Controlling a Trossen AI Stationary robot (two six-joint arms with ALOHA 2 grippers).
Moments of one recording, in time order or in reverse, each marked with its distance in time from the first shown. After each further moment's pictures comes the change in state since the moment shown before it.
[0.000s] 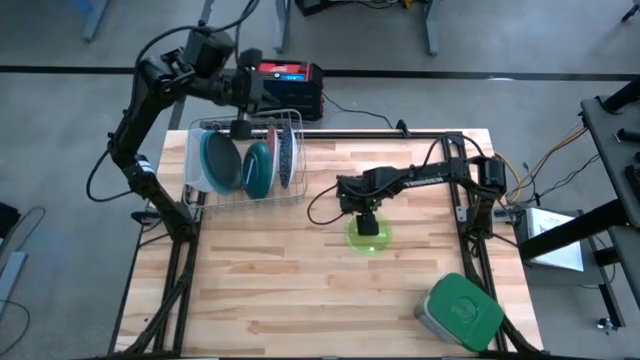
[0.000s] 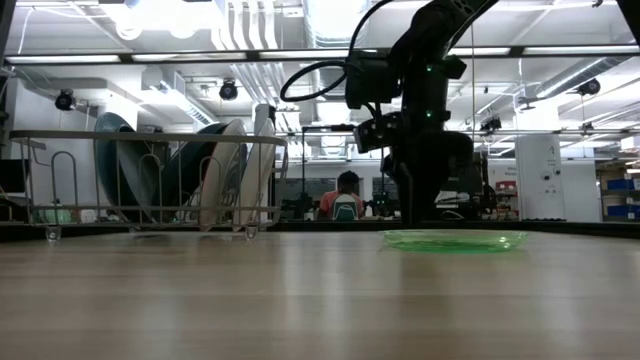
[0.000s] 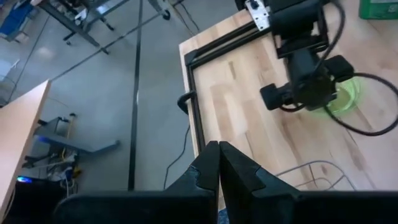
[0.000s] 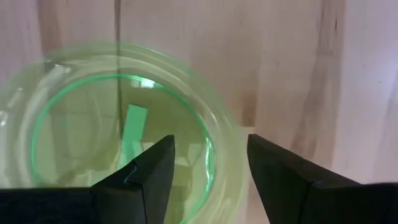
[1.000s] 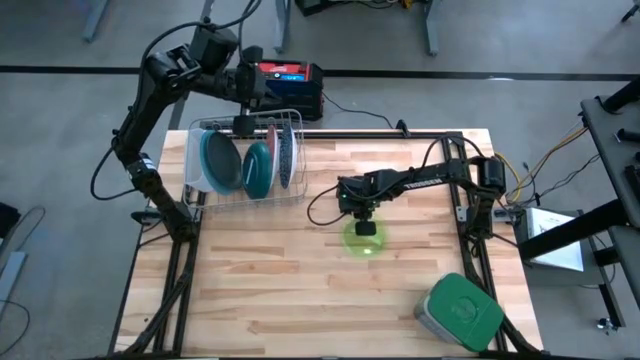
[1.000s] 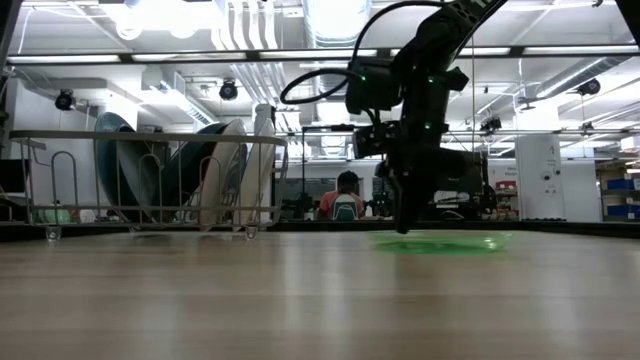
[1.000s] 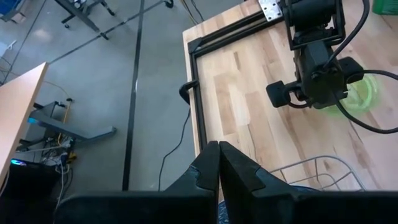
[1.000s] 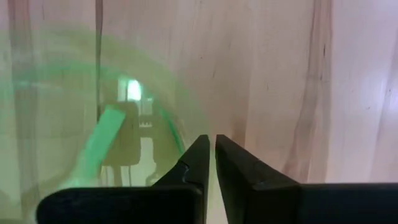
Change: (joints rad) left arm 0.048 0.025 -0.004 -0.002 0.002 -0.018; right arm 0.001 0.004 -0.060 0.145 0.028 -0.025
